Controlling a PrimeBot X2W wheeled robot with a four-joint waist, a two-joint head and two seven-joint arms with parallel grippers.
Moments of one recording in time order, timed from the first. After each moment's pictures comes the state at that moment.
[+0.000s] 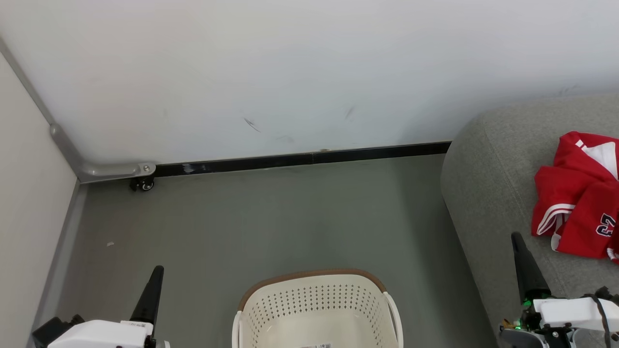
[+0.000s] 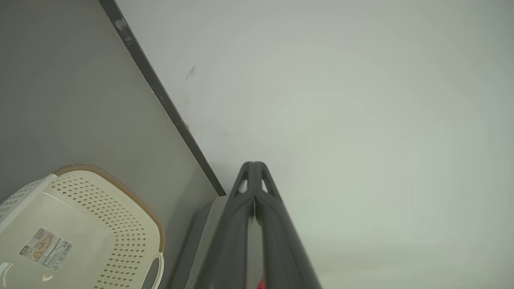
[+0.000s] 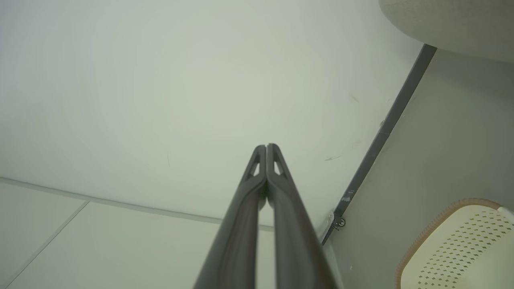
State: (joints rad) left arm -0.01 0.09 -0.01 0.24 -1.43 -0.03 0.04; right arm 0.01 -0.12 0.02 0.21 1.47 0.12 -0.02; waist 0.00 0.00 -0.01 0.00
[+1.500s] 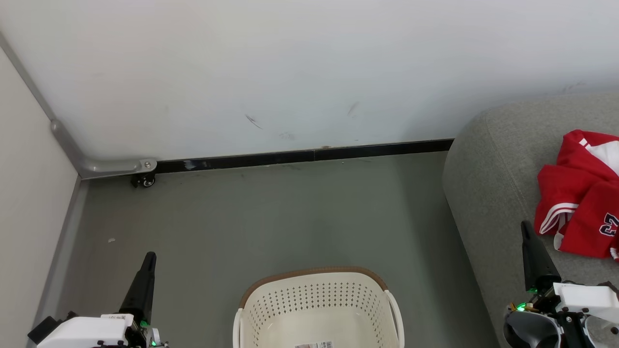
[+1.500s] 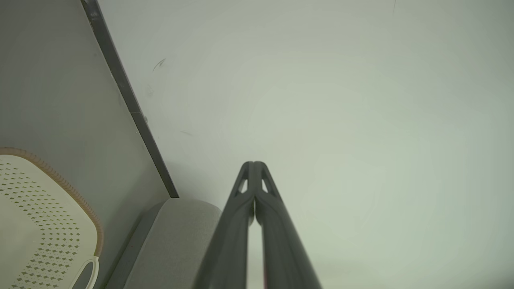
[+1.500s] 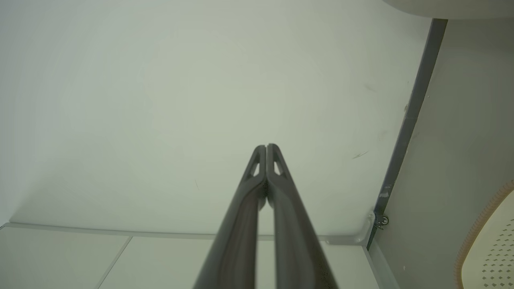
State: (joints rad) left arm -0.05 0.05 0.06 0.27 -1.62 -0.12 0.09; right arm -0.05 -0.13 0.00 0.25 1.71 0.12 0.00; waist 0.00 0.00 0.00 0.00
